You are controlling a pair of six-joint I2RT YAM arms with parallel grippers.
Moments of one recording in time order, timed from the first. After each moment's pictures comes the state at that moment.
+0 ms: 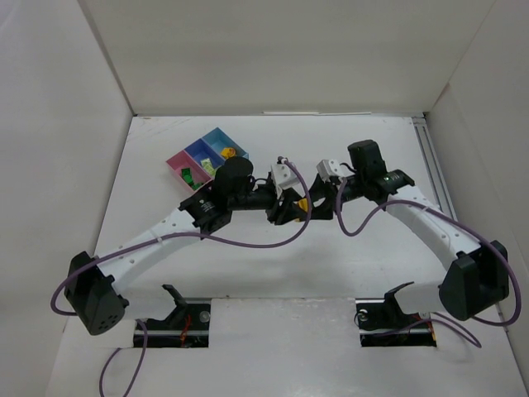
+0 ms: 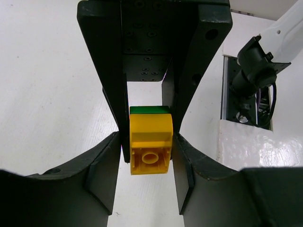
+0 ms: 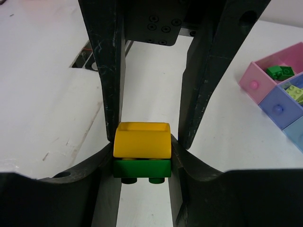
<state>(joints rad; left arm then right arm) -0.82 1.24 1.03 -0.09 0.56 0.07 0.41 1.34 1.09 -0.51 -1.35 -0.83</state>
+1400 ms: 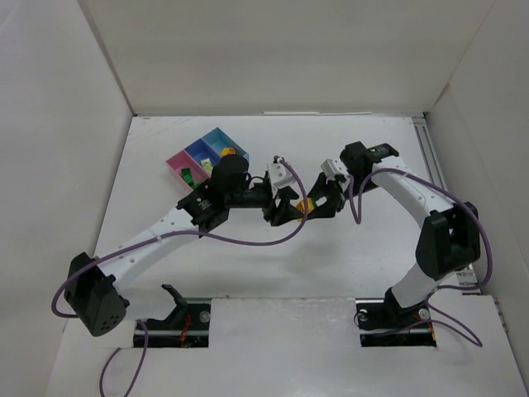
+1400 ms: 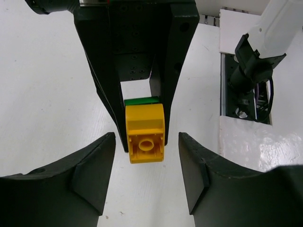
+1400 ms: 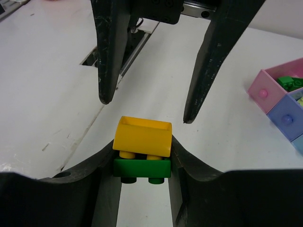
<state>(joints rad) -0.77 1.23 1.02 -0.08 0.64 0.10 0.35 1.63 1.35 -1.32 -1.46 -1.68</state>
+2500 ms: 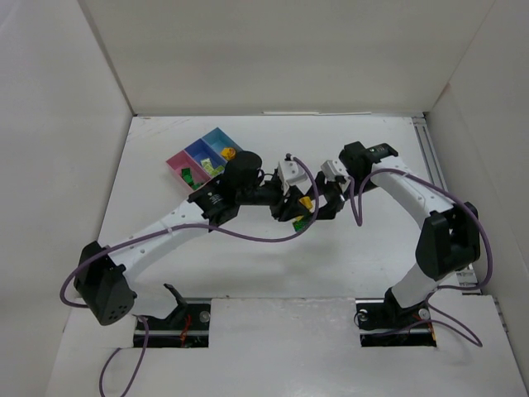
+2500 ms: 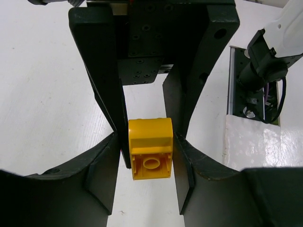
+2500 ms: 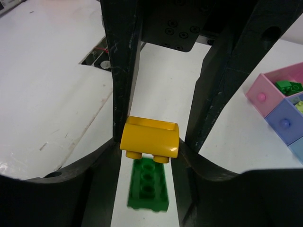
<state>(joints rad) -0.82 1.32 1.10 -0.13 0.58 0.11 0.35 1.63 1.35 -1.33 -1.45 -1.70</state>
